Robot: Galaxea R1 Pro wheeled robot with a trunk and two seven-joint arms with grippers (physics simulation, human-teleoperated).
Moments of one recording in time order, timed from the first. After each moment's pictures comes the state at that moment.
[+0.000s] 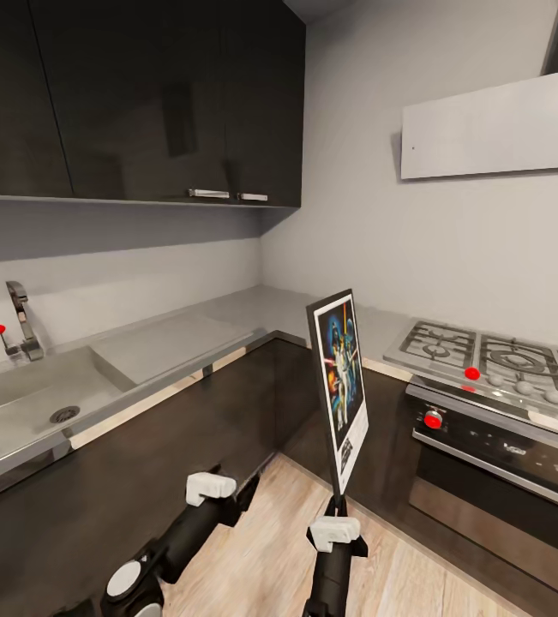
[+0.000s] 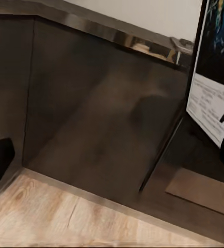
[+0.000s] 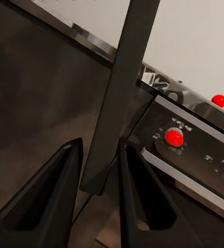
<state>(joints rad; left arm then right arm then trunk) -0.29 0.38 -0.86 -1.50 0.78 -0.13 0.25 -0.33 0.16 0.84 -0.62 0.15 -0.16 -1.25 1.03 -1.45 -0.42</state>
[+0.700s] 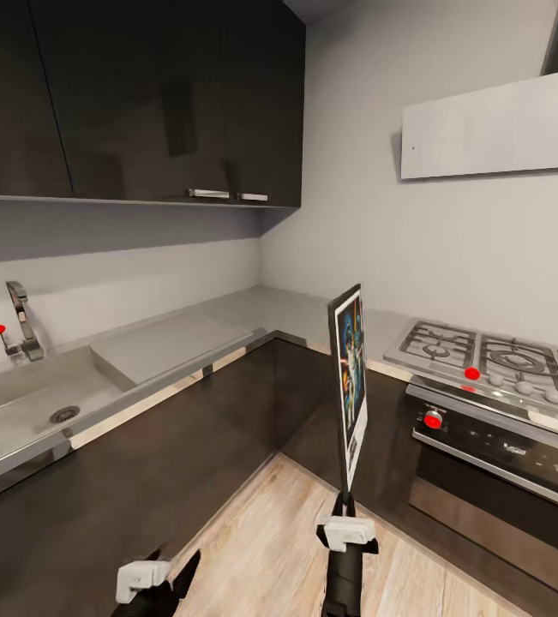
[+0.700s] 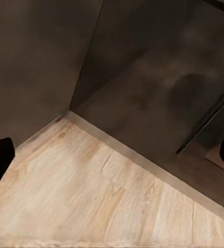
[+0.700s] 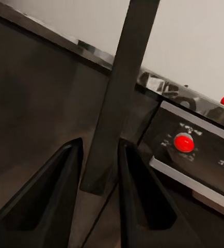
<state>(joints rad) -0.25 0.60 -1.24 -1.28 1.16 -0.63 0.24 -0.33 0.10 0.84 -0.62 0.15 -0.30 -1.20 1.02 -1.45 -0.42</state>
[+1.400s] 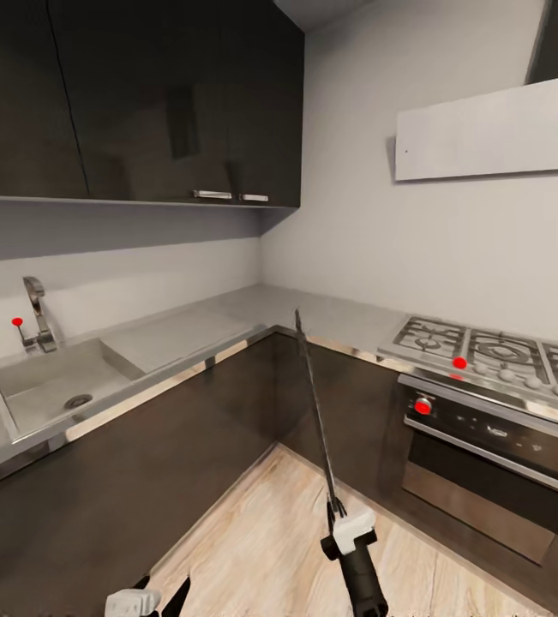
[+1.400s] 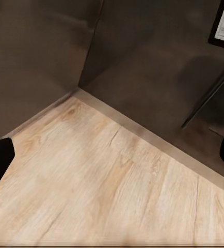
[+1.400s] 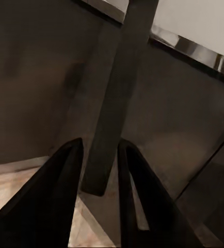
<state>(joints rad) -0.25 0.59 -1.35 -1.16 1.24 -0.71 0.18 -0.32 -0.05 0.83 -0.66 0.08 -0.43 -0.69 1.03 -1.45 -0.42</state>
